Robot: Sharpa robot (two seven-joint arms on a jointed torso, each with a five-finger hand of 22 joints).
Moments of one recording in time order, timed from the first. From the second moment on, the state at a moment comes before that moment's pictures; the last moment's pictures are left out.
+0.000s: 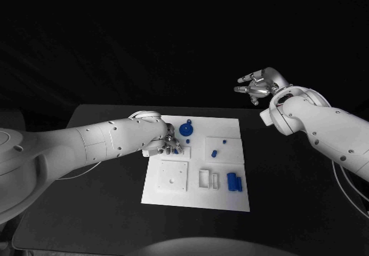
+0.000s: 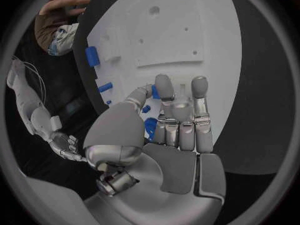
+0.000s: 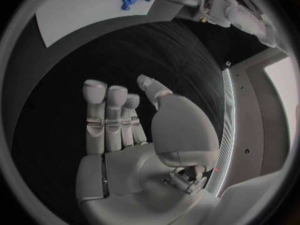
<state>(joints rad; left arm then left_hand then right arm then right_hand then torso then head) 1.27 -0.46 -0.23 1.08 -1.02 0.12 -0.55 1.05 0.01 0.28 -0.09 0.56 1.19 0.02 0.07 1.11 1.49 -0.06 0.54 0.54 1.36 -0.13 1.21 0.74 0.02 1.26 -0.15 0.49 1.31 1.05 -0.63 0.40 1.22 -1.20 -0.38 -0.19 1.22 -0.14 0.35 -0.09 0.32 1.00 0.12 0.07 0.07 1.23 0.00 0.92 1.07 1.42 -0.07 0.88 0.88 0.07 1.47 -0.09 0.63 1.26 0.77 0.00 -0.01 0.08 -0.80</state>
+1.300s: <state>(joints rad) 1.25 -0.47 -0.23 1.08 -1.05 0.10 -0.53 1.11 -0.13 0.19 0.17 0.07 1.29 -0.03 0.06 1.12 1.46 -0.08 0.56 0.54 1.37 -0.13 1.22 0.76 0.02 1.26 -0.15 0.47 1.31 1.04 -0.63 0.40 1.22 -1.20 -0.38 -0.19 1.22 -0.14 0.35 -0.09 0.32 0.99 0.12 0.07 0.07 1.23 0.00 0.92 1.07 1.43 -0.07 0.87 0.88 0.07 1.47 -0.09 0.63 1.26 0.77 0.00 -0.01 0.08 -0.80</state>
